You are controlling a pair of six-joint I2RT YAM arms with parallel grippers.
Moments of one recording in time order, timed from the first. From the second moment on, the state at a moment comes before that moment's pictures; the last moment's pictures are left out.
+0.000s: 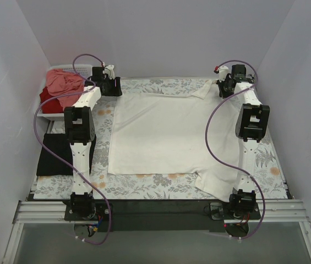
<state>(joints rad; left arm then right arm) -0.05 2.49 2.13 -0.37 0.29 0.00 -0.06 2.55 2.24 -0.58 -0.29 -0.51</state>
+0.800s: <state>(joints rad) -0.05 2.58 2.22 -0.40 0.35 0.00 -0.06 2.54 2.22 -0.55 -0.29 -0.53</state>
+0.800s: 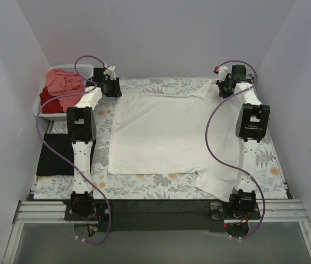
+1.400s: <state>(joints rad) -0.04 2.57 2.15 -0.29 0.37 -0.01 -0.07 2.52 2.19 -0.53 -0.30 -0.50</state>
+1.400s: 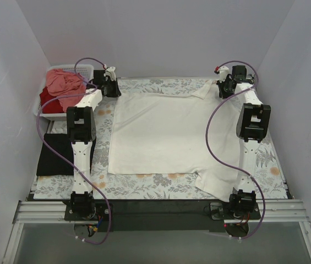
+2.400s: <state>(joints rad) 0.05 2.27 1.79 -0.08 0.53 0.00 -0.12 2.30 2.00 -0.53 -0.45 -0.47</state>
